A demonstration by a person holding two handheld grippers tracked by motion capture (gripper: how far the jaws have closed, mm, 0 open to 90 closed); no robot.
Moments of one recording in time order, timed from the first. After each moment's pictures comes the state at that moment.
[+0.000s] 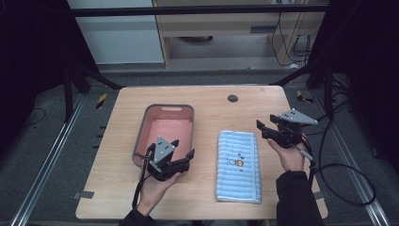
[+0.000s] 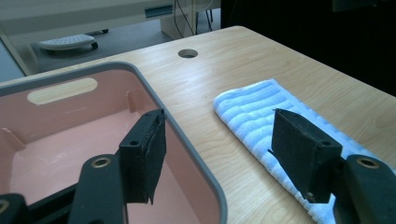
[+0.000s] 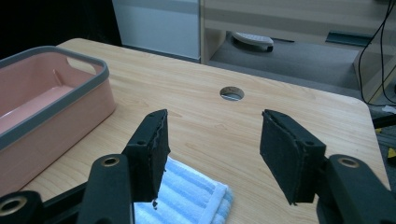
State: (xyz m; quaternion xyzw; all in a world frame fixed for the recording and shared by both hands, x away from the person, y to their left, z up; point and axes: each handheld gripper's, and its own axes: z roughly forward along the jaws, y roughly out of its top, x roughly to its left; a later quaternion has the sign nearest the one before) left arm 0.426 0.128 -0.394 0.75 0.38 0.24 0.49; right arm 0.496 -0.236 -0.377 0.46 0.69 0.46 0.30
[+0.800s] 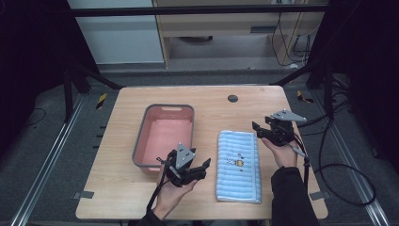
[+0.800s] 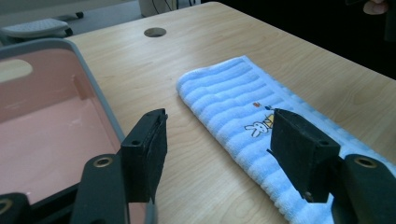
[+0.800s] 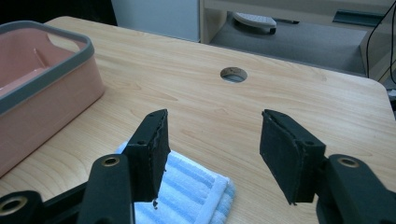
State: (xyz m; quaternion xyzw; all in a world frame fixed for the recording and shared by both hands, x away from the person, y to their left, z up) left arm 0.422 0.087 -0.421 0.78 0.36 0.21 0.47; right arm 0.519 -0.231 -0.402 0.48 0.71 0.44 0.28
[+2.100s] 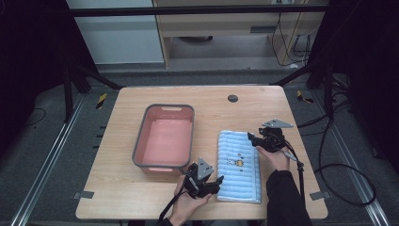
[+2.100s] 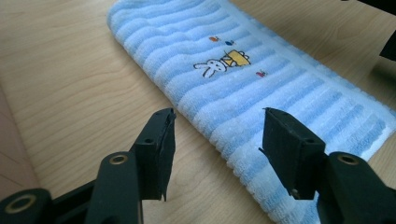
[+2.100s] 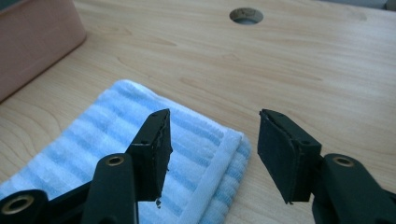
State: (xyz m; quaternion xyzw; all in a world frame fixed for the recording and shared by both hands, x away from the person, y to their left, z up) left arm 0.414 0.046 -0.477 0.82 0.35 0.15 0.42; right arm 0.533 -0.226 -0.460 0.49 0.74 0.40 0.24
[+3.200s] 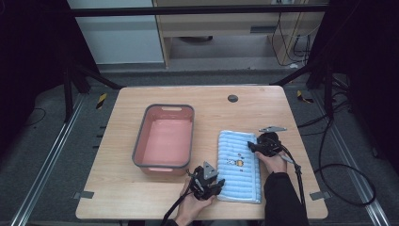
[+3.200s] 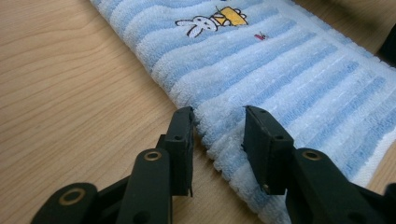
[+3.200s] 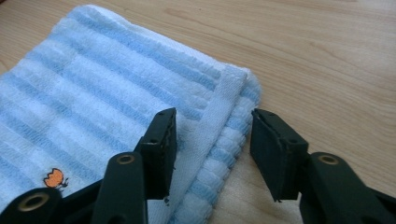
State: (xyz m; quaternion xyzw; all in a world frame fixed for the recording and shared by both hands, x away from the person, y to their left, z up) left arm 0.419 0.033 -0.501 0.83 0.37 0.12 0.40; right arm 0.542 -0.230 -0.499 0.52 0.76 0.35 0.19
